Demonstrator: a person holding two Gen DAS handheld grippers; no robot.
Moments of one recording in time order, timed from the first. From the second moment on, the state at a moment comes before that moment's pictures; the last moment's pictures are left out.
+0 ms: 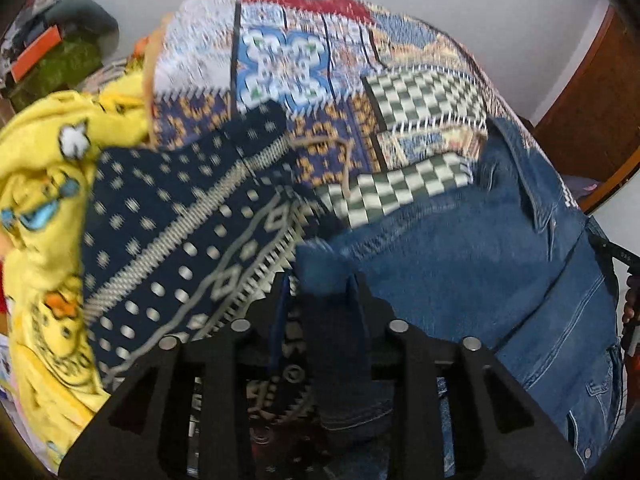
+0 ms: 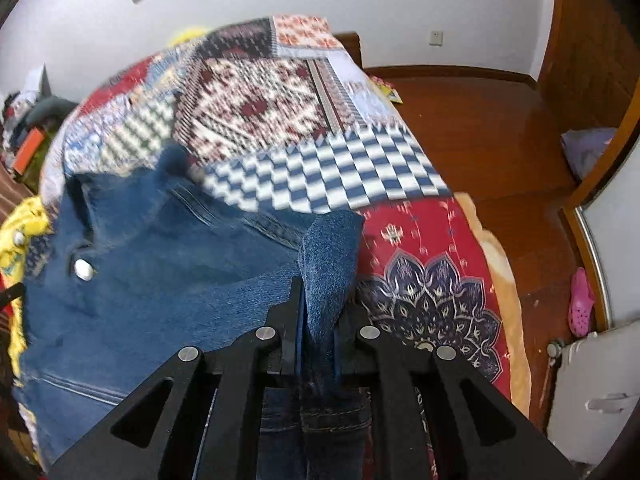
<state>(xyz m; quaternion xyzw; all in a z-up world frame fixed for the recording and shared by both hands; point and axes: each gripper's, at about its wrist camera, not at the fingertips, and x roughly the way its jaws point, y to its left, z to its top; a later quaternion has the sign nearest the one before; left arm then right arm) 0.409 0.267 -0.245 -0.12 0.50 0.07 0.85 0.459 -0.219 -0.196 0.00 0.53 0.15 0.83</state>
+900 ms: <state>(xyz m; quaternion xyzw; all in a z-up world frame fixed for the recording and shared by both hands) 0.243 0.188 -0.154 -0.09 0.44 0.04 0.89 0.272 -0.273 -0.075 -0.01 0.47 0.20 0.86</state>
